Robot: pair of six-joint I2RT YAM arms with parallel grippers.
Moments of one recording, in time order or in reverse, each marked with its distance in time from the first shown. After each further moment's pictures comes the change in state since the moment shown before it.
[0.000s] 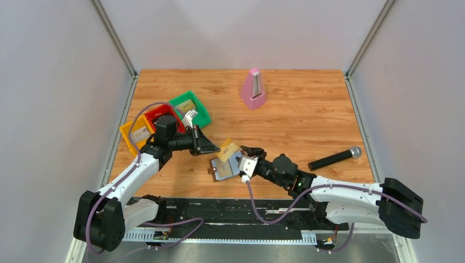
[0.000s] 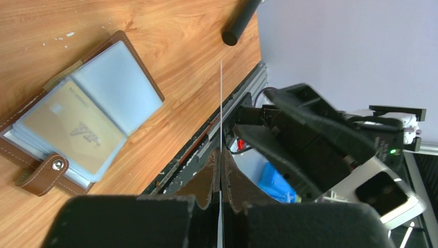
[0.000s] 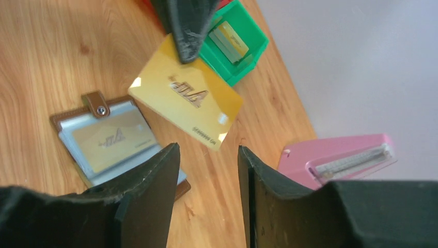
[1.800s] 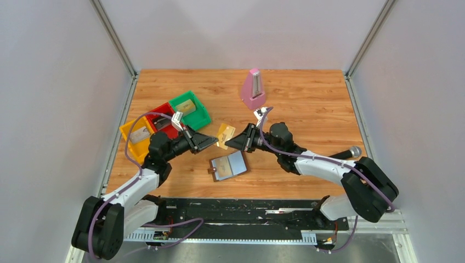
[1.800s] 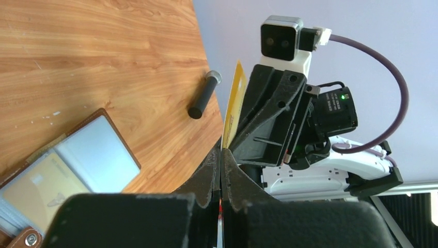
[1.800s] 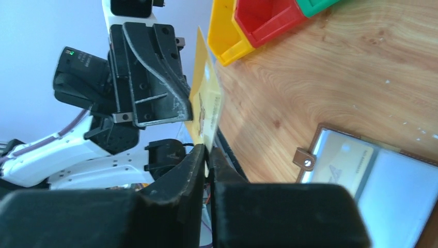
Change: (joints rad) left arm 0.001 -0.076 -0.283 0.674 -0.197 -0.335; right arm -0.392 0.298 0.245 0.041 -0.522 1.779
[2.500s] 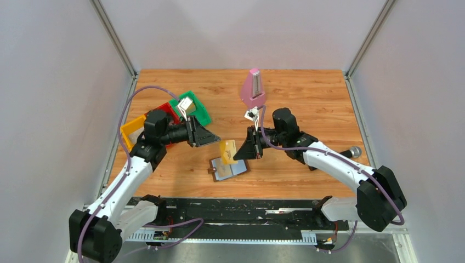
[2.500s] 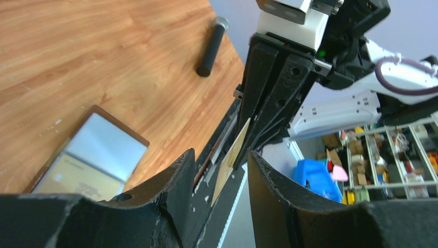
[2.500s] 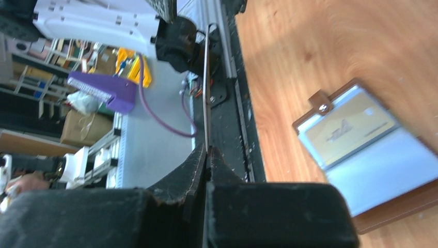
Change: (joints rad) left arm 0.004 -0.050 0.388 -0.621 0.204 0.462; right arm -0.099 -0.090 0.199 -0.517 -0.533 -0.552
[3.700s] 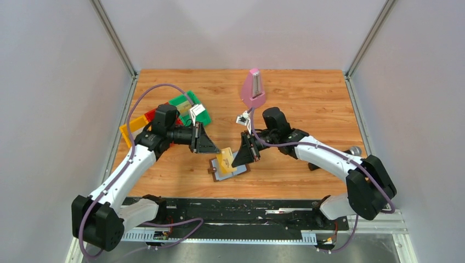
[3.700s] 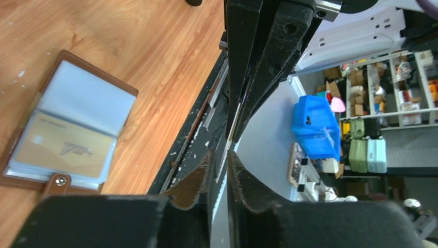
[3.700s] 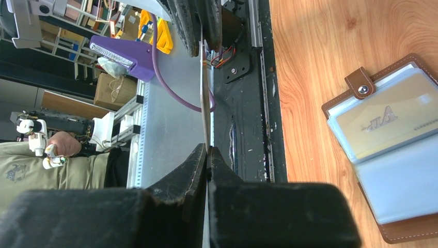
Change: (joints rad) left arm -0.034 0.126 0.147 -0.421 0.180 0.350; right arm 0.029 0.114 0.072 -0.151 -0.166 -0.098
